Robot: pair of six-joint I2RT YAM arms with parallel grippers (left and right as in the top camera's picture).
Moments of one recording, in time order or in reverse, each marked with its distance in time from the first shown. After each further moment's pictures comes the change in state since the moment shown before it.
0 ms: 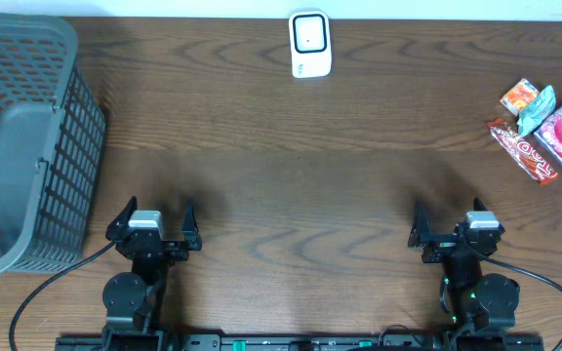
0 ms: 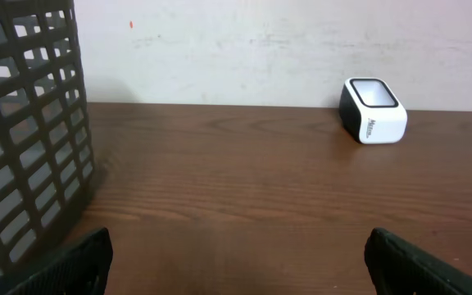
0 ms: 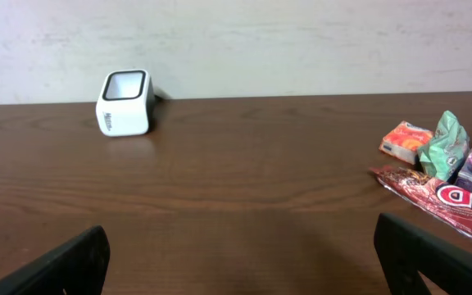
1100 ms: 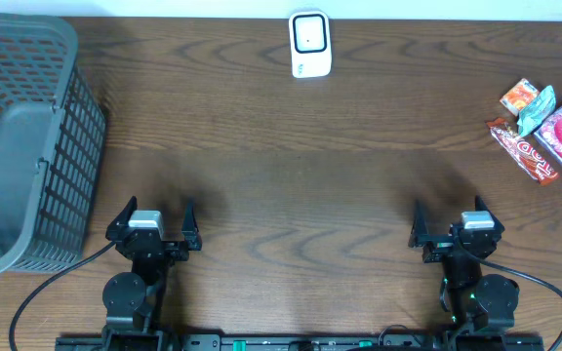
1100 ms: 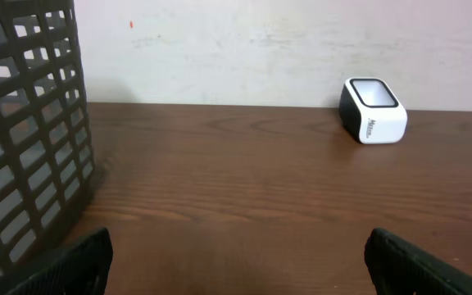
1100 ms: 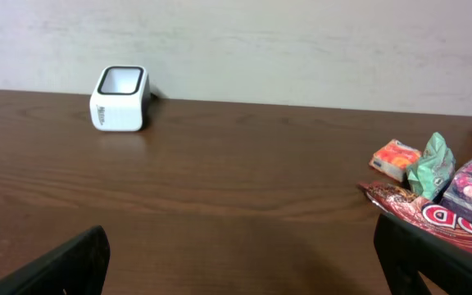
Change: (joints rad) left arm 0.000 0.000 0.000 0.000 0.000 0.000; right arm 0.000 0.000 -0.013 0.030 0.000 -0.083
